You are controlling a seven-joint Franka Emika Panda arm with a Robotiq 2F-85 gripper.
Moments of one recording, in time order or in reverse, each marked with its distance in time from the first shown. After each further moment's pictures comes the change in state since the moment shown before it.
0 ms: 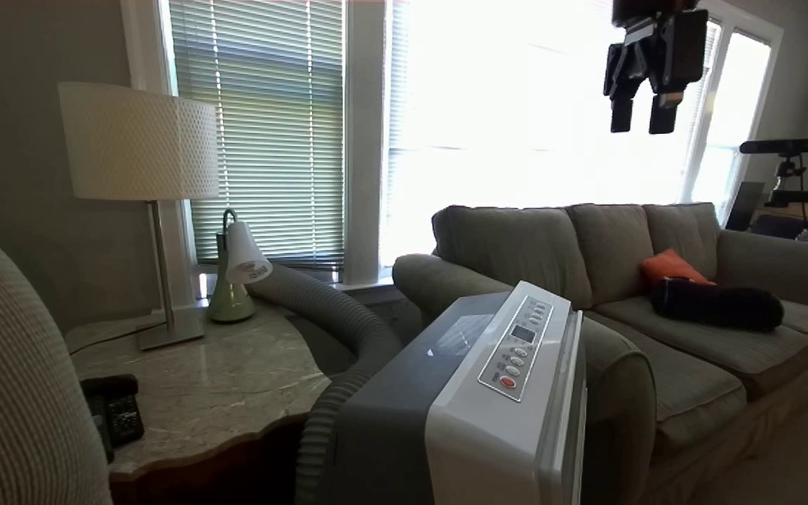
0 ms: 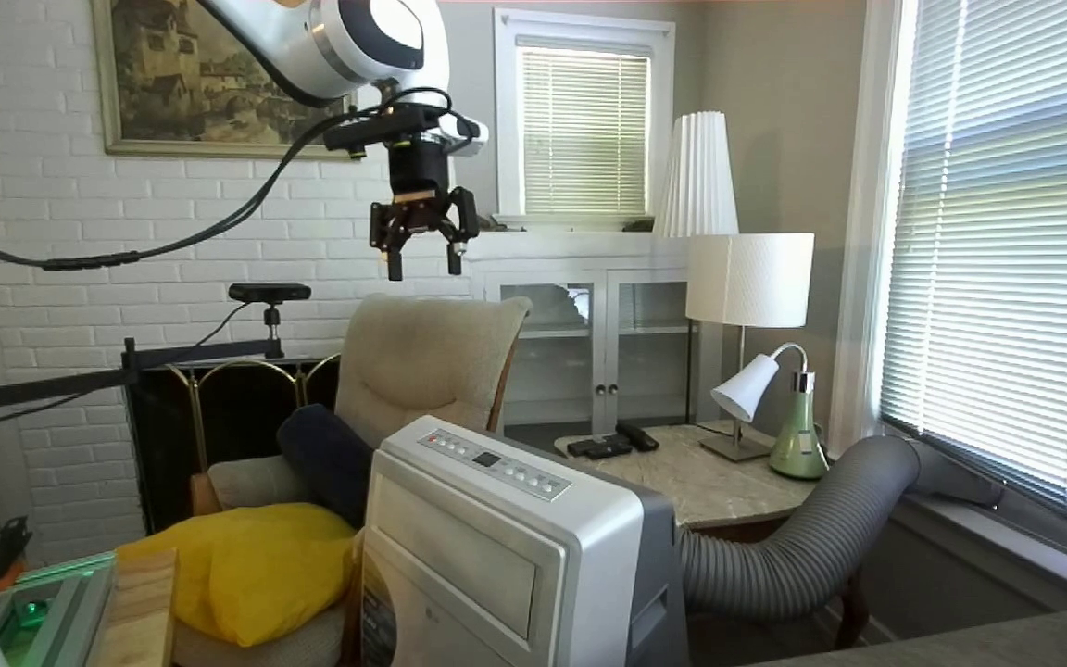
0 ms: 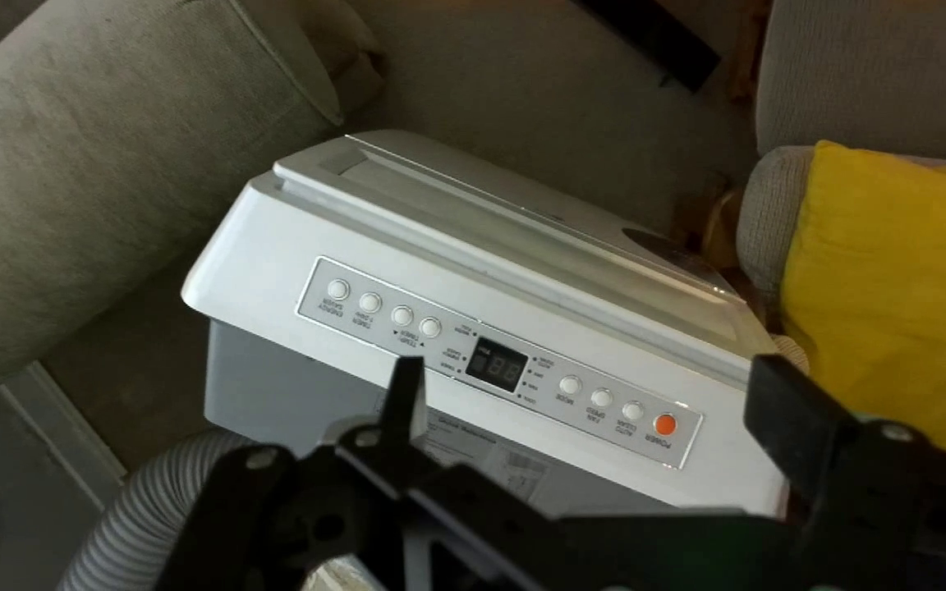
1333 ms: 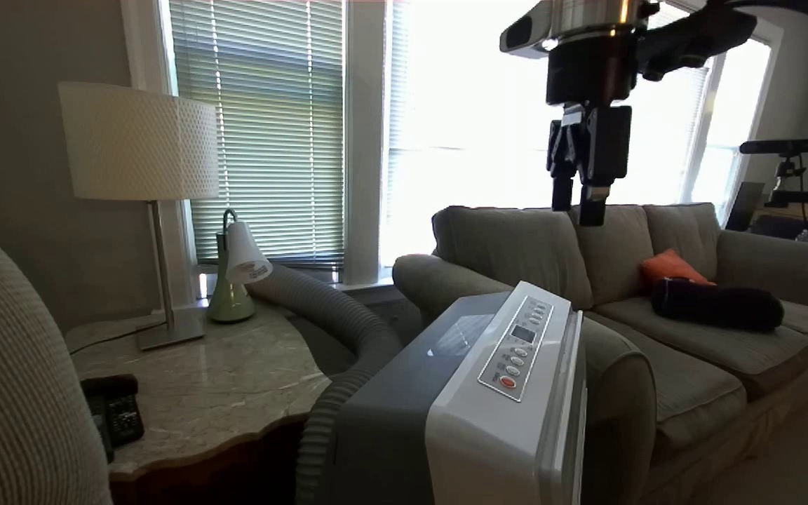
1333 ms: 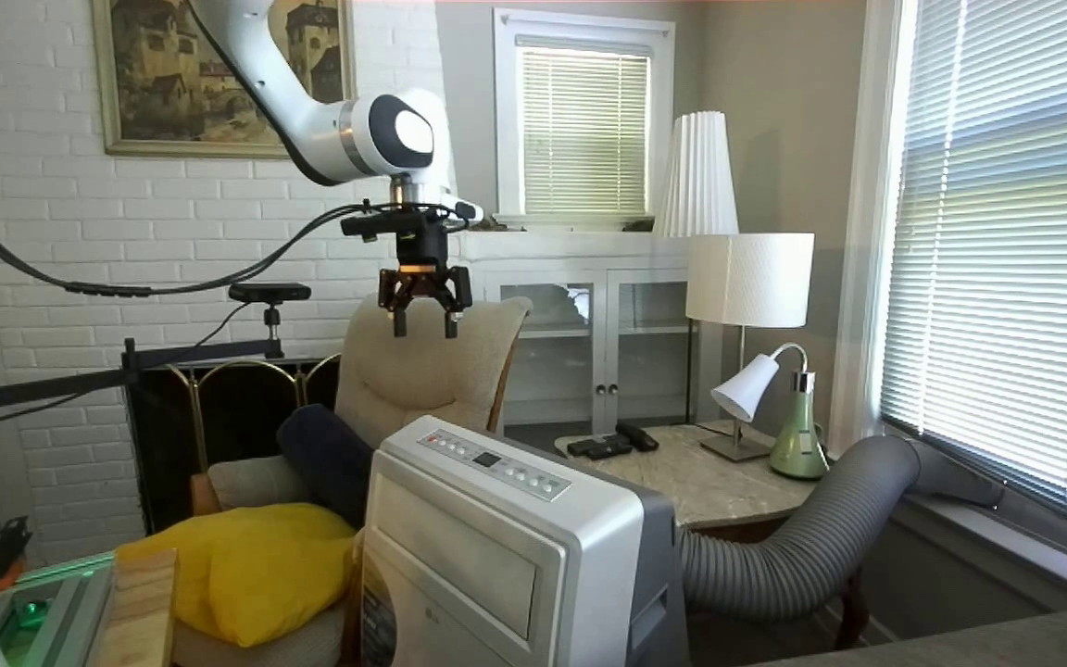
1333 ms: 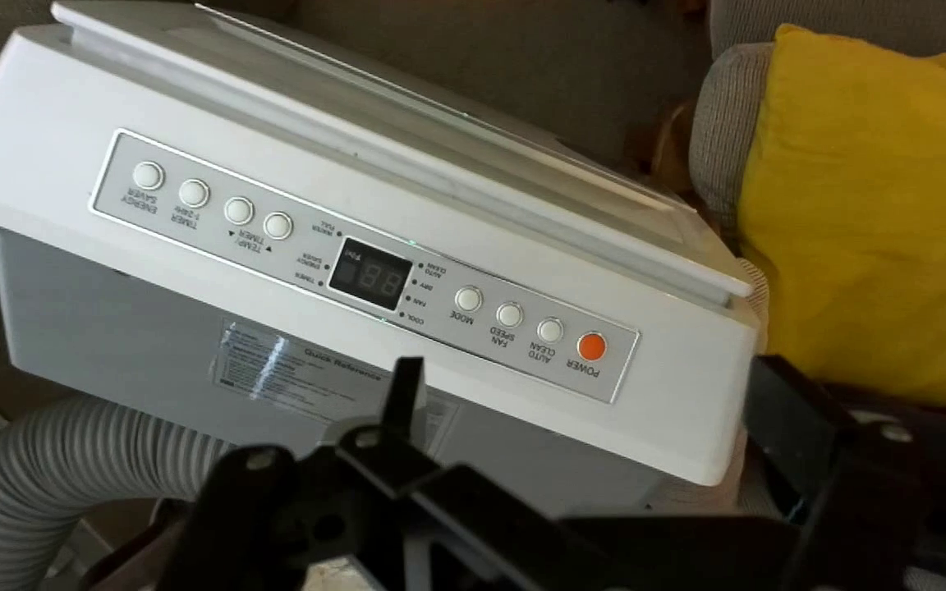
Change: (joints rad) arm 0.042 0.274 0.069 0.059 0.007 0.244 0.130
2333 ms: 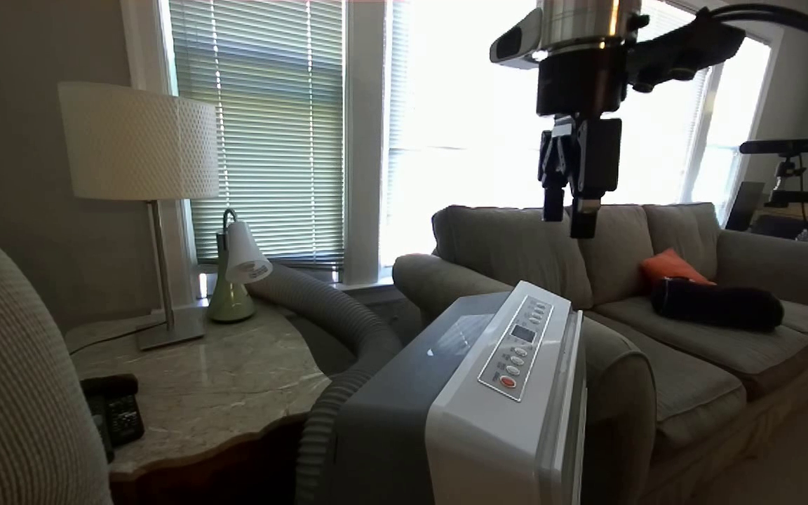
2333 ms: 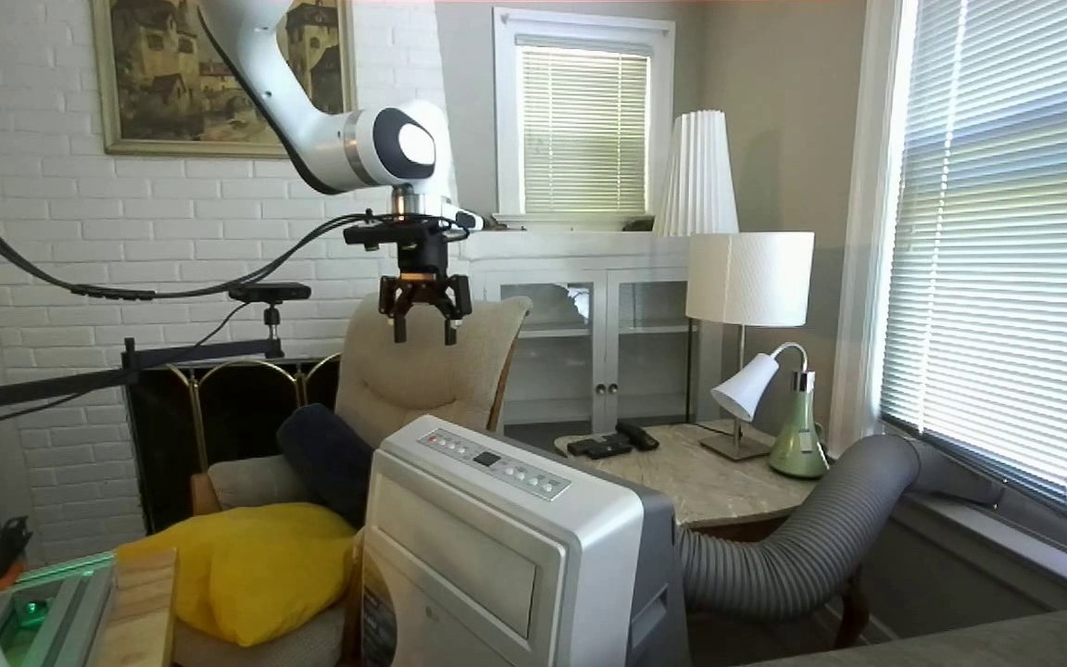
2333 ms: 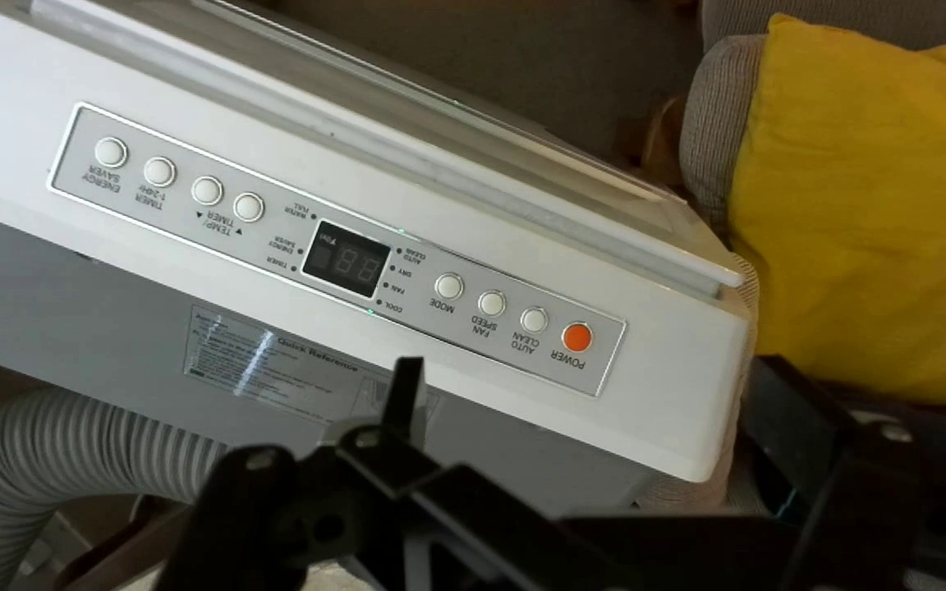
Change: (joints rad) arm 0.010 0.041 0.002 0.018 0.000 0.023 0.000
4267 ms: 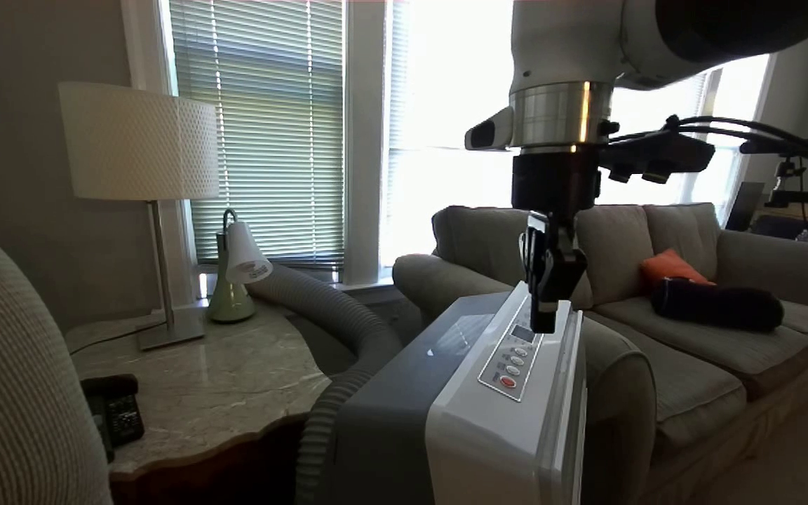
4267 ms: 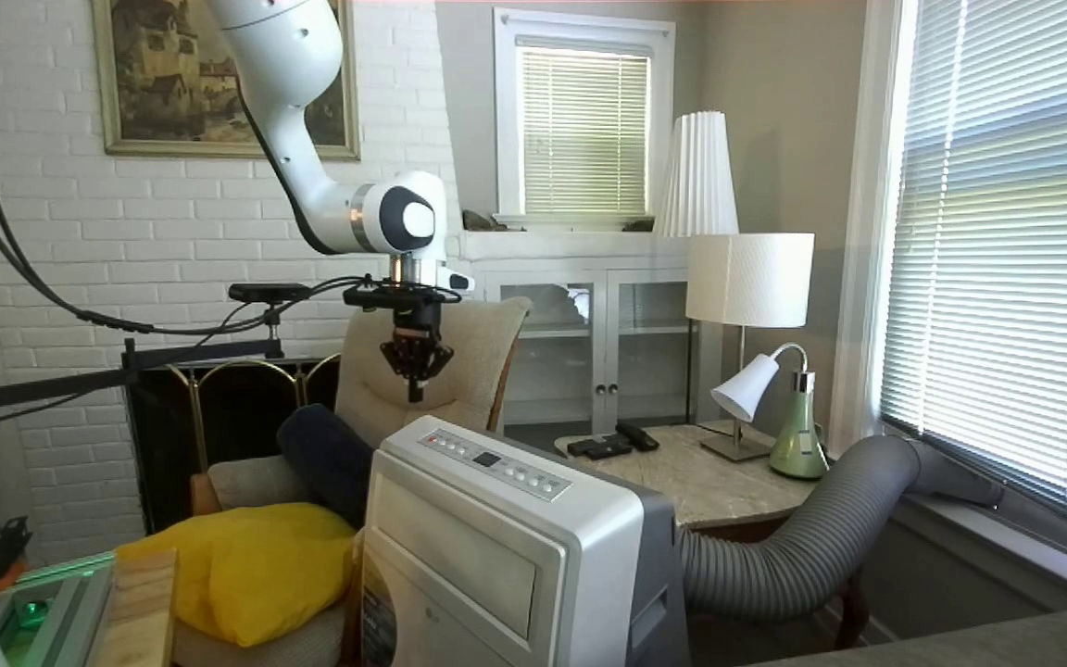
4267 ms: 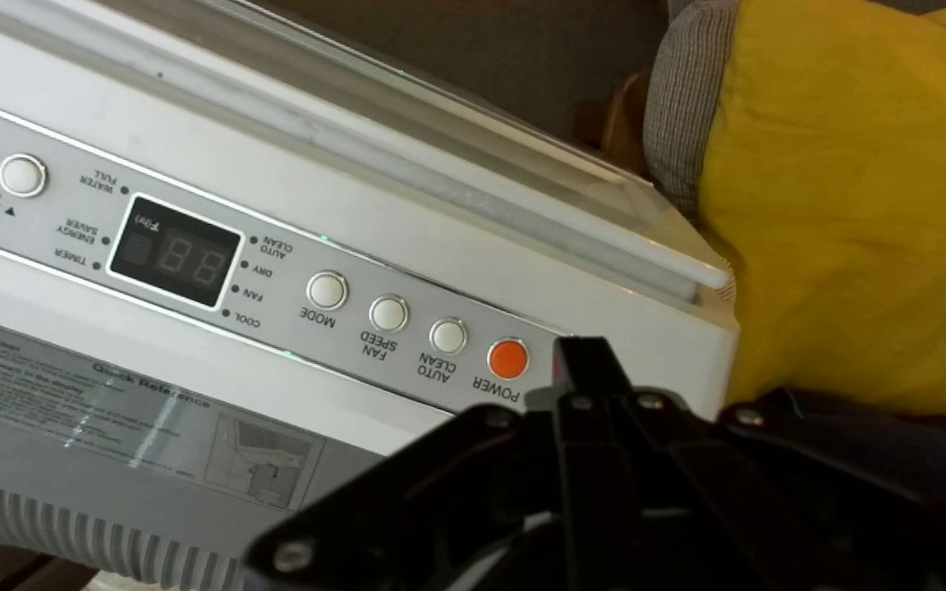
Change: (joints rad) arm 0.056 0.201 -0.005 0.015 -0.006 0.179 0.045
